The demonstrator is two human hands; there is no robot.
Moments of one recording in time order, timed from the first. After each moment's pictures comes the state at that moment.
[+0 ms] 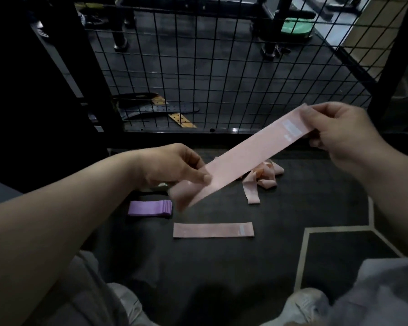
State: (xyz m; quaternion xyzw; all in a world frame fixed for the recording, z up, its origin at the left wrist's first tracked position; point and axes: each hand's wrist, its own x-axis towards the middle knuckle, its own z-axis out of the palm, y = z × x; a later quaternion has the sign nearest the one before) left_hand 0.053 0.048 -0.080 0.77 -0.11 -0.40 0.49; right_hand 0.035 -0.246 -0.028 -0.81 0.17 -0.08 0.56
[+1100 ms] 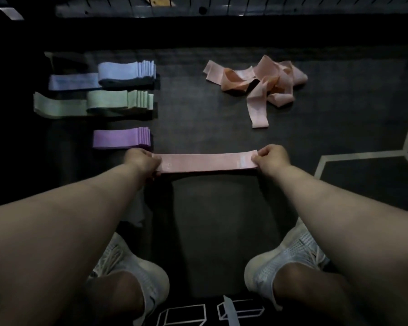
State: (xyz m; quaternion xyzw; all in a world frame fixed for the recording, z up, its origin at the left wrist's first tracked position) left_hand 0.022 0.045 -0.382 0.78 0.33 -0.30 0.43; right_hand -0.003 -0.264 -0.399 -0.84 0.36 0.21 0.34
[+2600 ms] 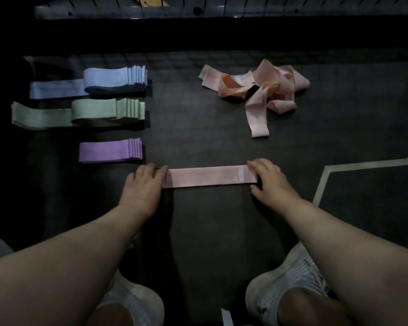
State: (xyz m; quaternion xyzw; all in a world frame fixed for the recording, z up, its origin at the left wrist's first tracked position) left_hand 0.003 0.044 -0.416 0.94 -0.13 -0.30 -0.03; right_hand -0.031 -0.279 -0.420 -0.94 0.06 0.27 0.20
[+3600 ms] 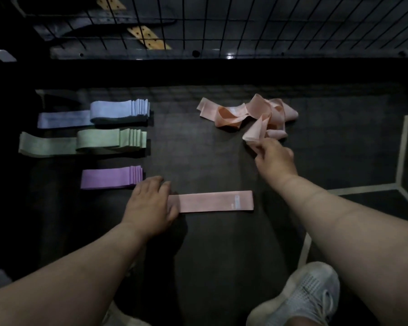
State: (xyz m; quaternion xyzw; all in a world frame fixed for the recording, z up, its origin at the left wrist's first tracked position) left_hand 0.018 0.030 -0.395 0.97 -0.18 -0.18 0.03; right_hand 0.078 -0.275 -0.371 -0.95 0.20 0.12 0.20
